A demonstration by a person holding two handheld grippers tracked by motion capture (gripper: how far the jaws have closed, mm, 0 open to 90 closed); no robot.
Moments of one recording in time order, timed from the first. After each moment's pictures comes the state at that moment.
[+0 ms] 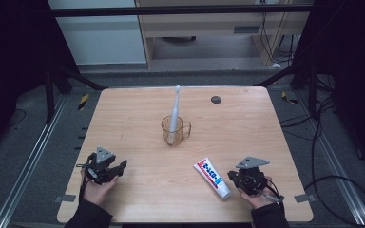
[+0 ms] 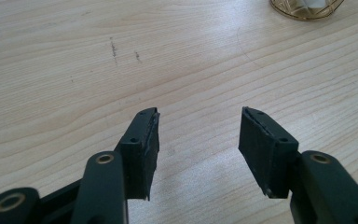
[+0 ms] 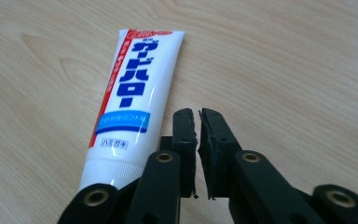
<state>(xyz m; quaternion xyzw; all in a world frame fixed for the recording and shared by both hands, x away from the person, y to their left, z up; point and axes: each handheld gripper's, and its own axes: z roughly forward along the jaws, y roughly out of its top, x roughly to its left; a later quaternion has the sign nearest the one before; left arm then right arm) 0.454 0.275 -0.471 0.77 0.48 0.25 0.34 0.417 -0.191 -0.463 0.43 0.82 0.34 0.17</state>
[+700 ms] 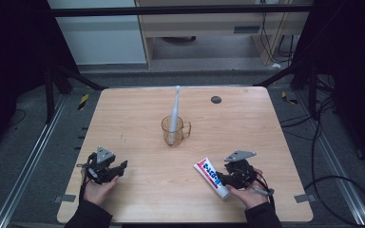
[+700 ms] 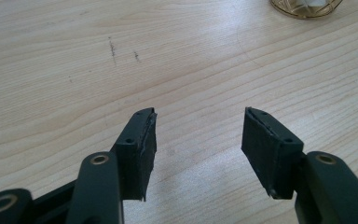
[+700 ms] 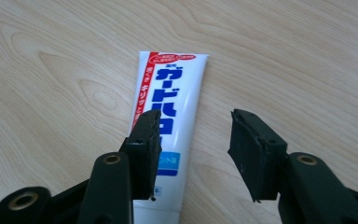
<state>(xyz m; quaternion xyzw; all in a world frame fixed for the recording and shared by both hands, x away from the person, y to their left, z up) 0.455 0.274 -0.471 0.77 0.48 0.25 0.33 0.431 -0.160 -0.448 0.43 0.83 0.32 0.15</state>
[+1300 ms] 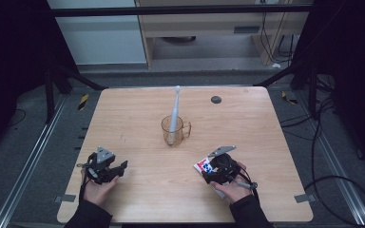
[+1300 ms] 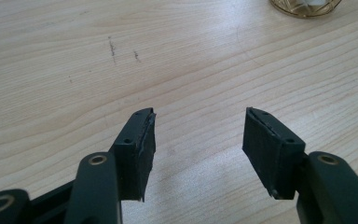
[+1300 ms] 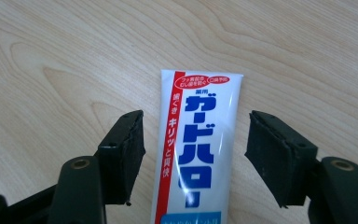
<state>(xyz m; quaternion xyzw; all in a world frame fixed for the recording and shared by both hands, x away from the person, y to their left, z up) 0.455 0.275 -0.471 0.77 0.48 0.25 0.33 0.452 -0.119 -0.454 0.43 0.84 0.29 0.13</state>
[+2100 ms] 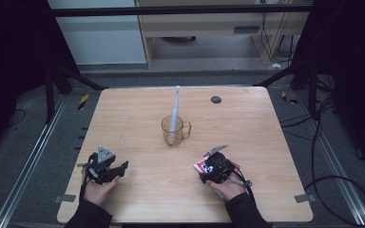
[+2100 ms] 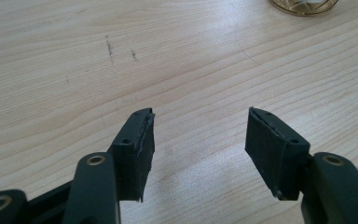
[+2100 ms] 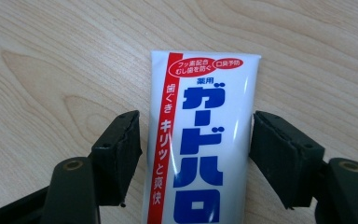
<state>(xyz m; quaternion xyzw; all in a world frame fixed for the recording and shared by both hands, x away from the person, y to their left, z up) 0.455 0.273 -0.472 0.77 0.48 0.25 0.33 0.469 -0.108 -0.478 0.45 0.85 0.25 0.10</state>
